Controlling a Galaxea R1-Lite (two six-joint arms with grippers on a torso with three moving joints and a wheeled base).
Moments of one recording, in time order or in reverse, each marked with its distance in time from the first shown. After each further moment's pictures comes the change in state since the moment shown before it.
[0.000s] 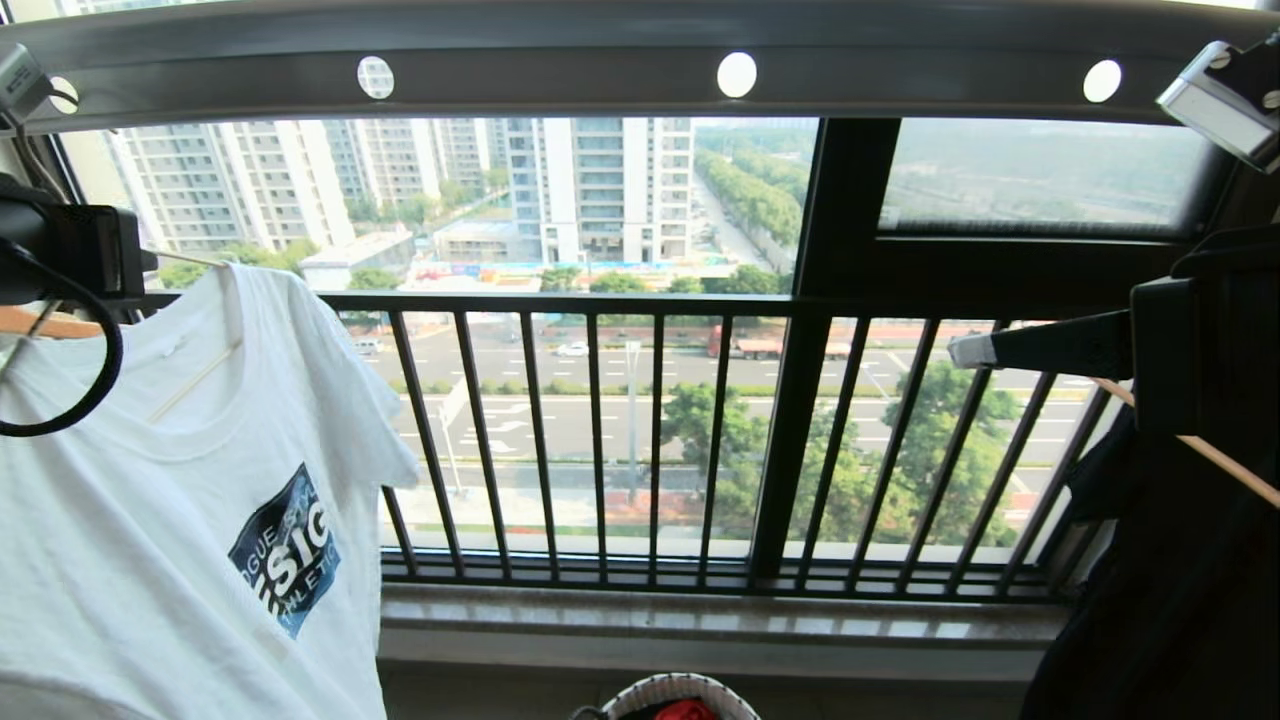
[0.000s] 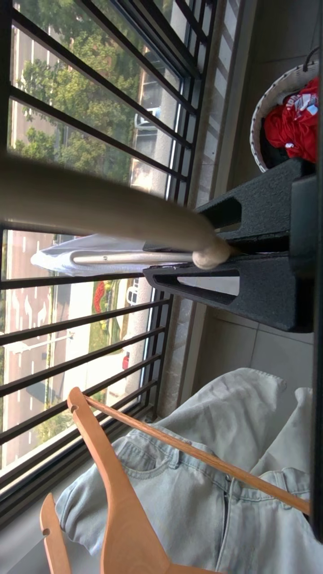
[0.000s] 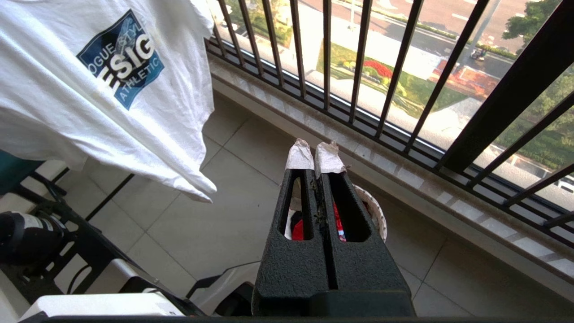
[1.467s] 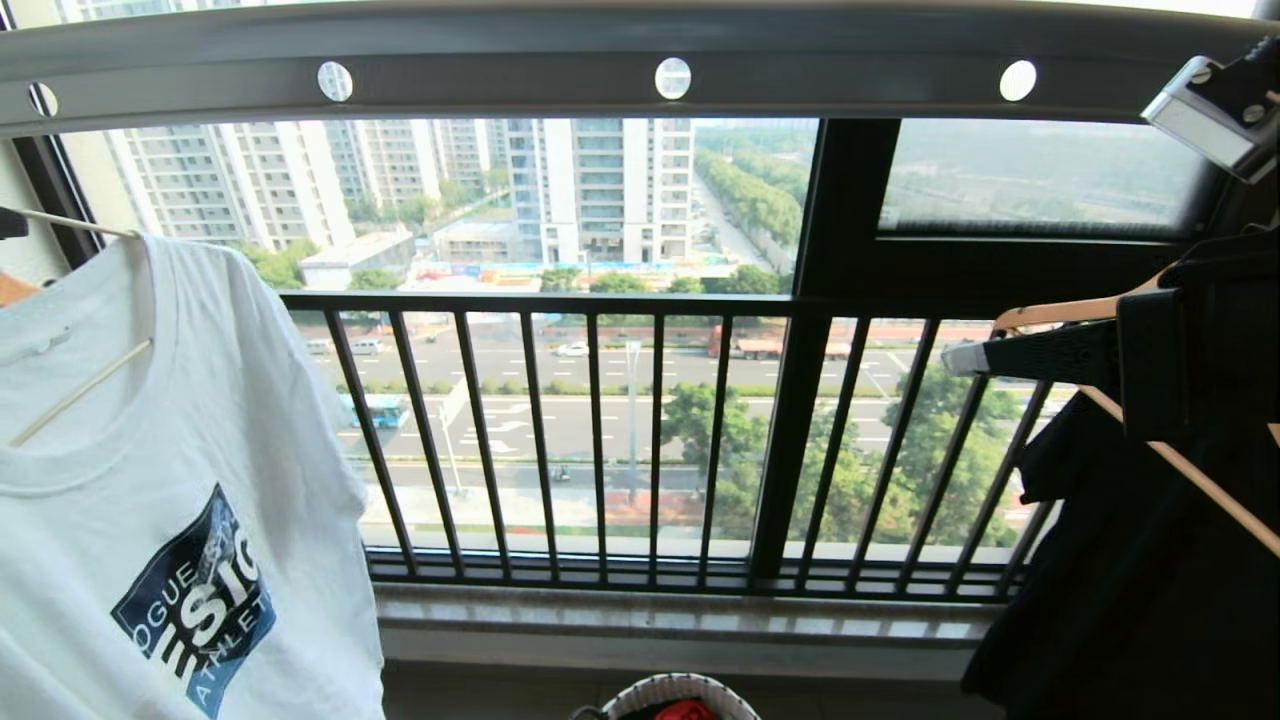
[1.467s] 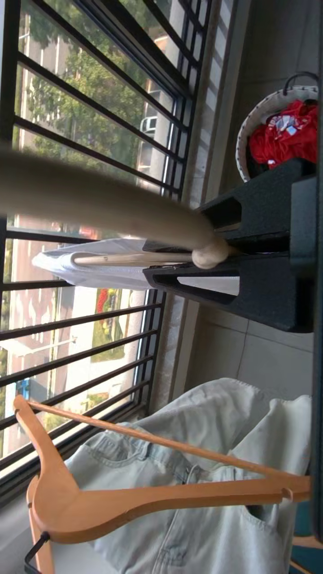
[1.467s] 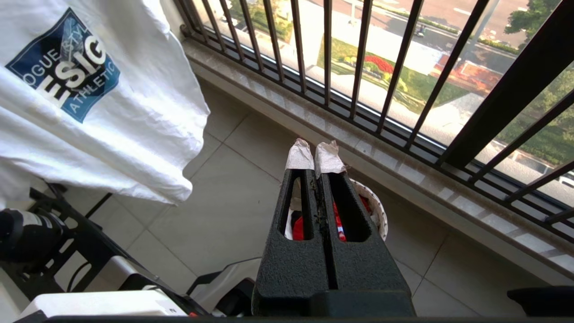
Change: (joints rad) left arm -0.031 -0.176 -0.143 0.316 0.011 -0.036; right arm 0.002 0.007 0.007 0.000 0.004 0.002
